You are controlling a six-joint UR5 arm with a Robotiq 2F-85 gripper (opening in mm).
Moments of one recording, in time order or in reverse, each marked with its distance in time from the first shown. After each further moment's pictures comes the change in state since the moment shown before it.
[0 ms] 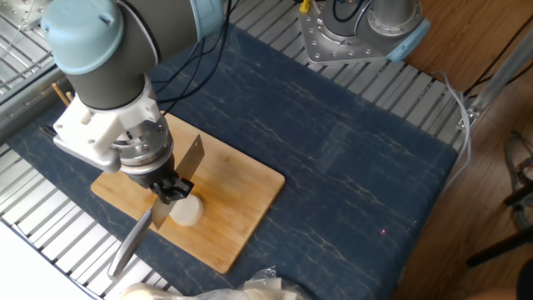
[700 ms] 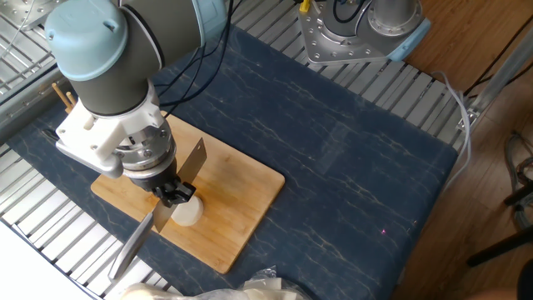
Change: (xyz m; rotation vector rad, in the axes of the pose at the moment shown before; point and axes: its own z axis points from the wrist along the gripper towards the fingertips) arm -0.002 0.005 0.001 0.005 0.003 0.015
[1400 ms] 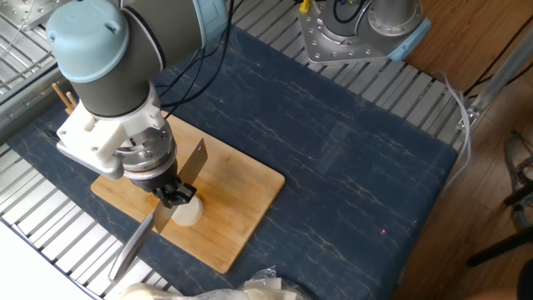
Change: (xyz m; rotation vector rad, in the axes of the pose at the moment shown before) arm -0.001 0.001 0.002 0.003 0.000 0.005
